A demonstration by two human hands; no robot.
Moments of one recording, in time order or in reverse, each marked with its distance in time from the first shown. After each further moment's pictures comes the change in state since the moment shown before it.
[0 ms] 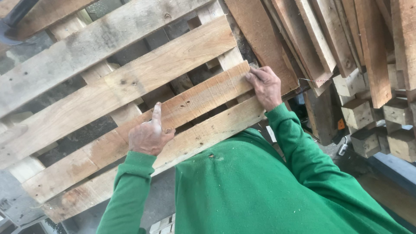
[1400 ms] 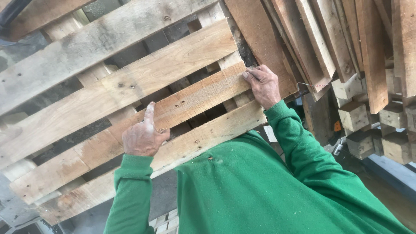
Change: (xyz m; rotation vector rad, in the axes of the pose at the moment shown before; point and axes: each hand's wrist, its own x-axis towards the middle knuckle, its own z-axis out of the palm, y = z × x) left_hand 0.008 -0.002 -0.008 -0.146 0.082 -0.120; right_hand 0.021 -0.005 0.004 -0.014 -0.035 -0.093
